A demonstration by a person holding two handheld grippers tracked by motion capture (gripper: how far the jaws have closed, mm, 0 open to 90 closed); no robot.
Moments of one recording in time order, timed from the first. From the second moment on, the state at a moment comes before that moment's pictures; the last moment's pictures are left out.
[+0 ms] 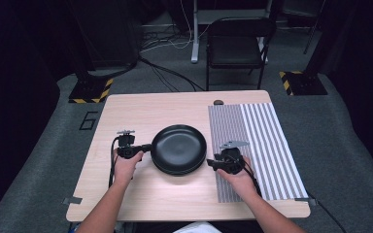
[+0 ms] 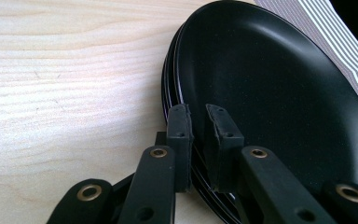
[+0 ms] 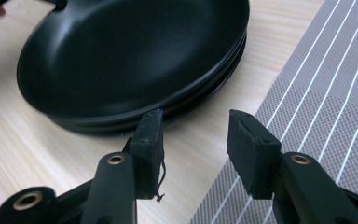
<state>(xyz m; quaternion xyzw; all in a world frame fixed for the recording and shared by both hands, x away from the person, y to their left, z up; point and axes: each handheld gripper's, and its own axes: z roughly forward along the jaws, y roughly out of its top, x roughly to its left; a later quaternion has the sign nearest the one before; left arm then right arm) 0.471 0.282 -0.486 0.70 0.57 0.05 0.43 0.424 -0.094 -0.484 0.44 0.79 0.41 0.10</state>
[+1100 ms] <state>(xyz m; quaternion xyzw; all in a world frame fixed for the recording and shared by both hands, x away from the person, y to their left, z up) 0.471 0.279 -0.486 0.69 0.57 0.05 0.43 0.469 -0.068 -0.494 0.51 0.75 0.41 0.05</state>
